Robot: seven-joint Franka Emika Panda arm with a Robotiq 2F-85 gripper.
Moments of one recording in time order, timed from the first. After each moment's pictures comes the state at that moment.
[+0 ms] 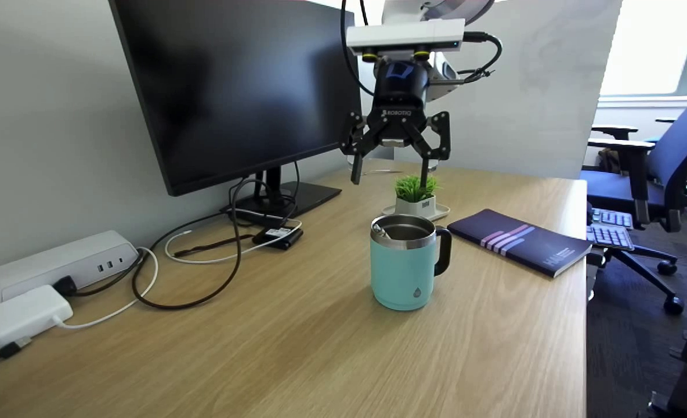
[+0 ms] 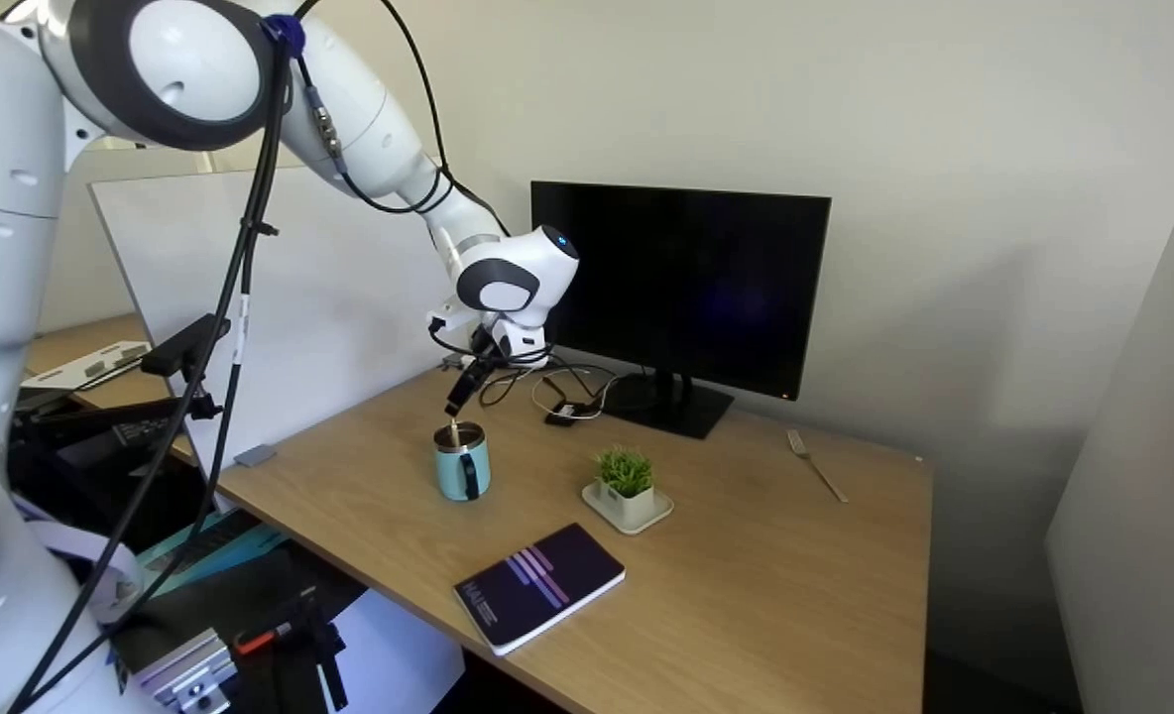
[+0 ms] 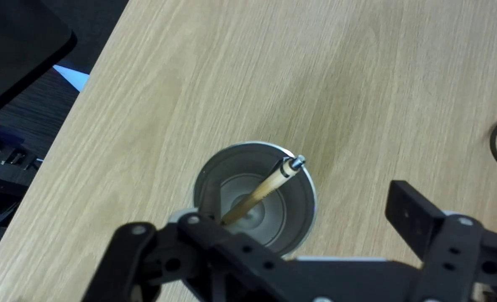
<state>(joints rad) 0.17 0.45 0.17 -1.95 0.57 2.11 0.78</state>
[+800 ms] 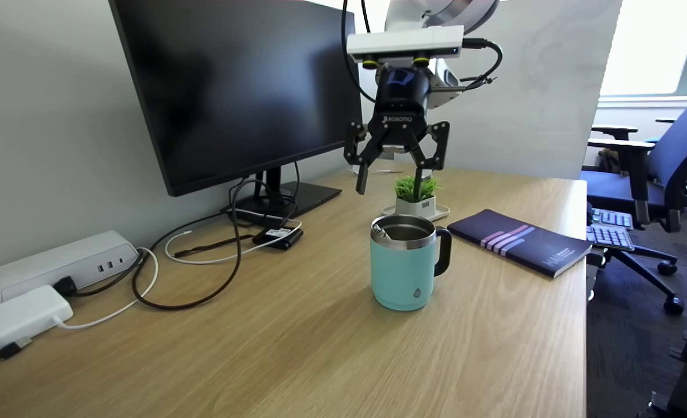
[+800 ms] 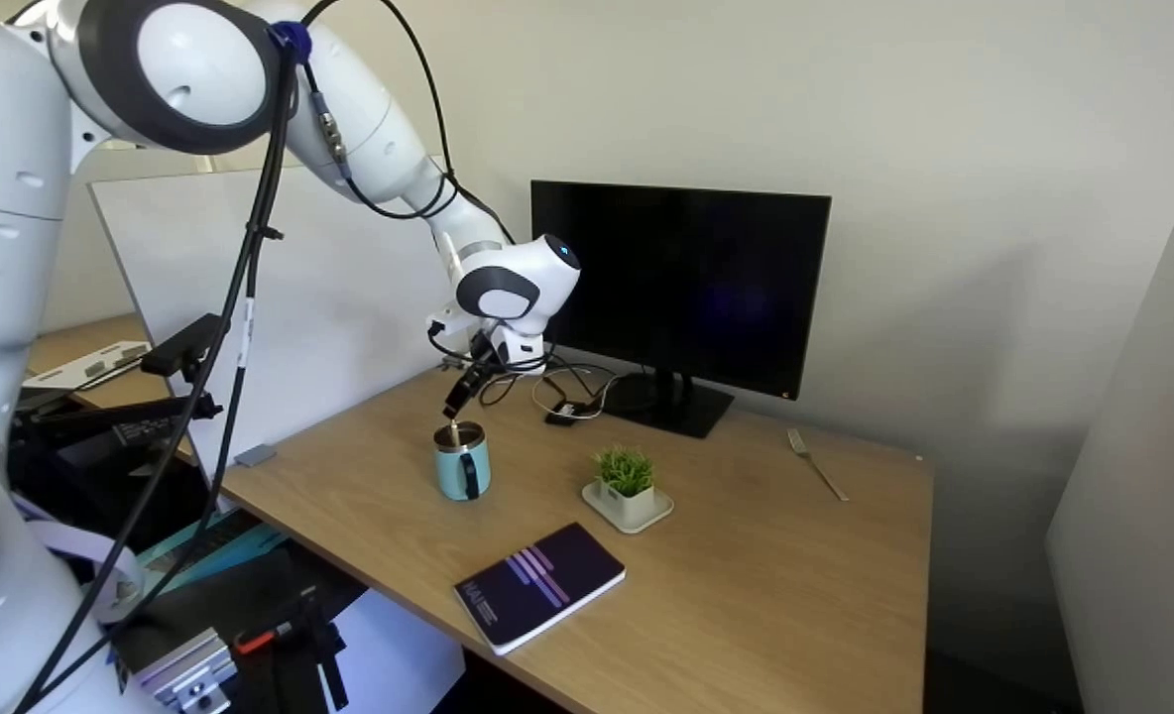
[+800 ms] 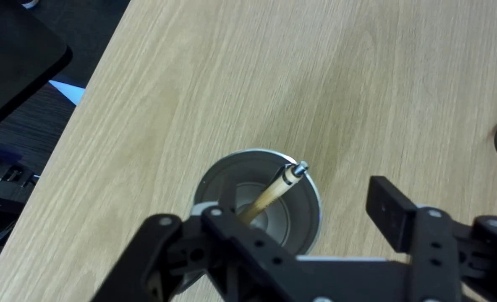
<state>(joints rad) 0.17 0.47 0.17 -1.96 0.61 2.11 0.78</state>
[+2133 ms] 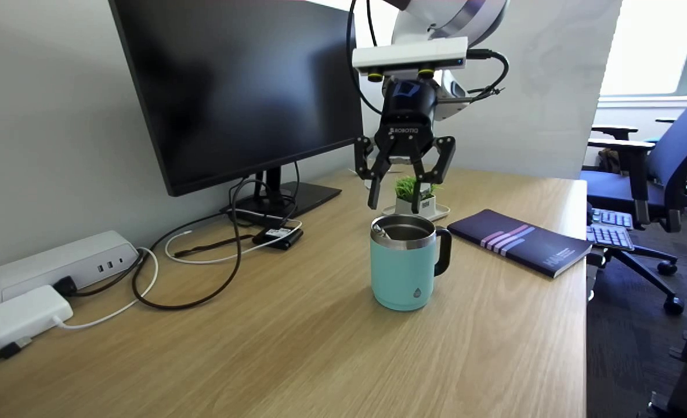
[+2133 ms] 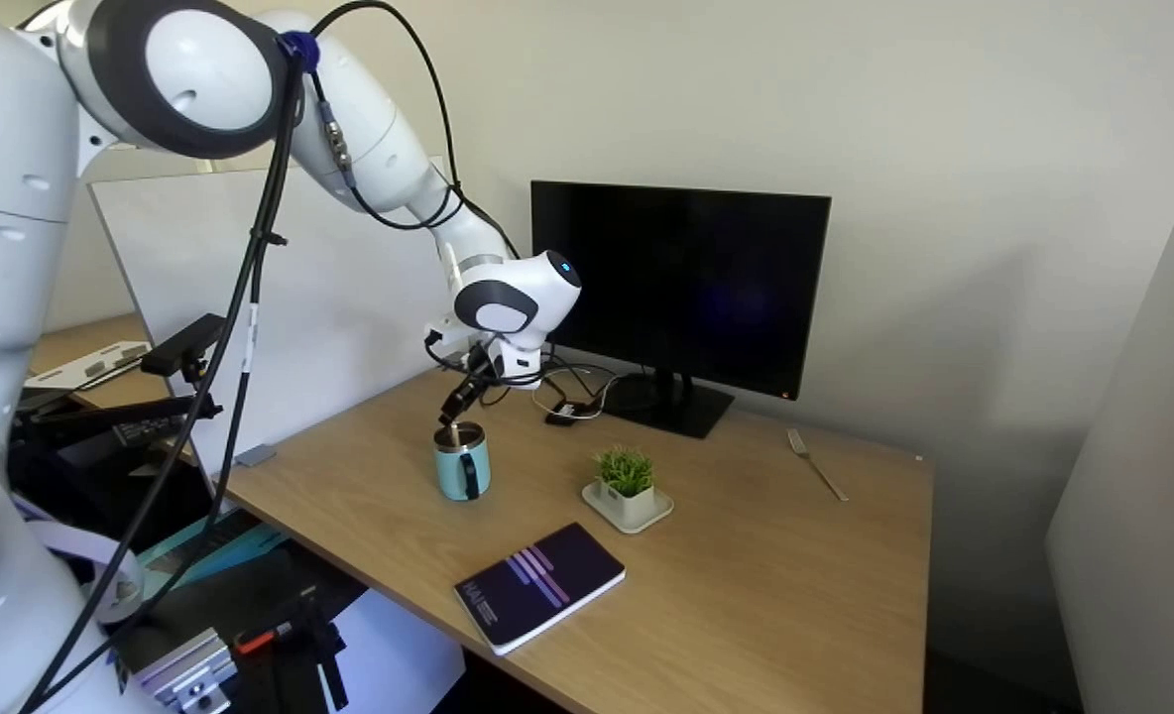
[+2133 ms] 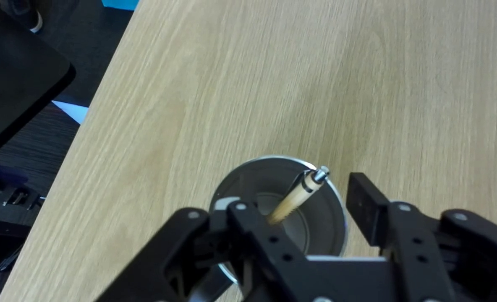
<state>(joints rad) 0.17 0.48 0.16 -1.98 0.66 2.11 0.78</state>
